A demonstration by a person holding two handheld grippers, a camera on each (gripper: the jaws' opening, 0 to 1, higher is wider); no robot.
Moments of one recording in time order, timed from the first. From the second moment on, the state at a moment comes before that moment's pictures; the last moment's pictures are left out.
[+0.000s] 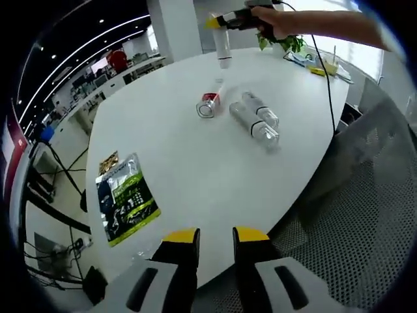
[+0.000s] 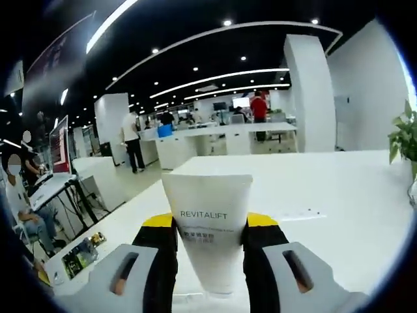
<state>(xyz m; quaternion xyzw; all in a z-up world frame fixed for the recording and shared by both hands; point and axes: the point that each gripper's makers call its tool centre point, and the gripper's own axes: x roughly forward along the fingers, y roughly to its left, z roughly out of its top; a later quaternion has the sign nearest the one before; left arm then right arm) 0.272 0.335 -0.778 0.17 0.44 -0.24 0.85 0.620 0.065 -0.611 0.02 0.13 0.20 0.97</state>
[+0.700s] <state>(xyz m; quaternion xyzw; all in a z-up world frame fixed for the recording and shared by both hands) 0.271 0.336 -0.778 0.17 0.44 -0.24 0.85 0.644 0.118 -0.660 0.01 0.14 0.20 0.97</state>
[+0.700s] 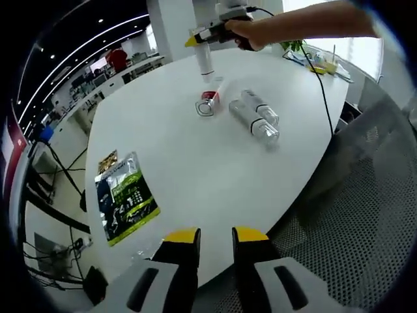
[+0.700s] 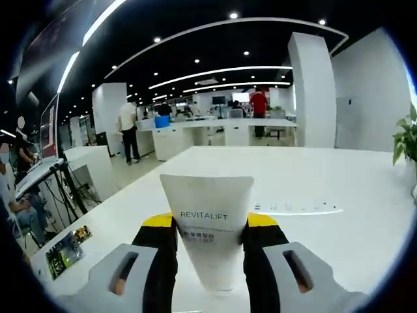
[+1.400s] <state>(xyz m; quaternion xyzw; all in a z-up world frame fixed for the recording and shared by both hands) 0.270 0.336 -0.778 0.17 0.44 -0.25 0.85 0.642 0.114 -0.673 0.00 0.13 0.17 0.98</state>
